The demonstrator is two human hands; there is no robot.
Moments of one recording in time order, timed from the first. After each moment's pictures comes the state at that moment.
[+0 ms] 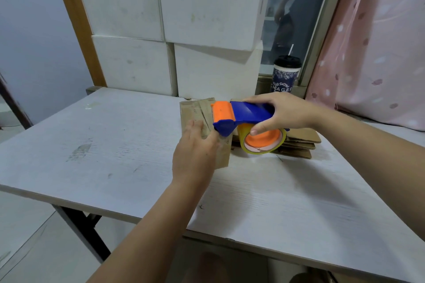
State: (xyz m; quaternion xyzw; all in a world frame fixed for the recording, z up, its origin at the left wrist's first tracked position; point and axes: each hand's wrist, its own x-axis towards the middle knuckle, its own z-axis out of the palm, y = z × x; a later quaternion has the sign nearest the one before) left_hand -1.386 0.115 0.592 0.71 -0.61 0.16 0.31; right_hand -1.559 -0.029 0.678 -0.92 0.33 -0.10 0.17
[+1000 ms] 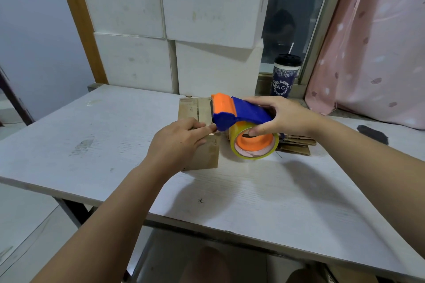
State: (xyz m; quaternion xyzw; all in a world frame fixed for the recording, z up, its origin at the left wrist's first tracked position) left_hand -1.336 0.125 0.605 0.67 -0.70 0.12 0.20; right_hand -1.562 -0.009 0.663 -0.90 0.31 -0.15 0.28
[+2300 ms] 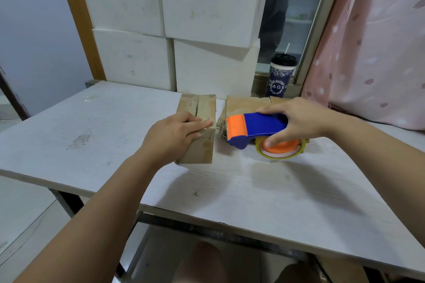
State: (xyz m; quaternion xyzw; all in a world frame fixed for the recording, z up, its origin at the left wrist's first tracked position) left_hand -1.326 0.120 0.603 0.64 -0.72 0.10 0.25; right_hand -1.598 -0.005 0.674 -0.94 0.33 -0.06 0.07
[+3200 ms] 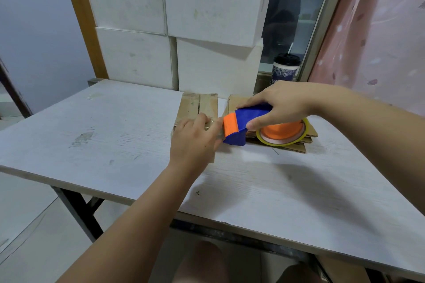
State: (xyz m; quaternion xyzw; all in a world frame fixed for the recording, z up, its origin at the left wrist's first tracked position) left_hand -1.375 0.109 0.582 0.63 -0.64 0.32 0.29; right_hand -1.551 0.008 0.716 -0.95 0.29 0.09 -0.02
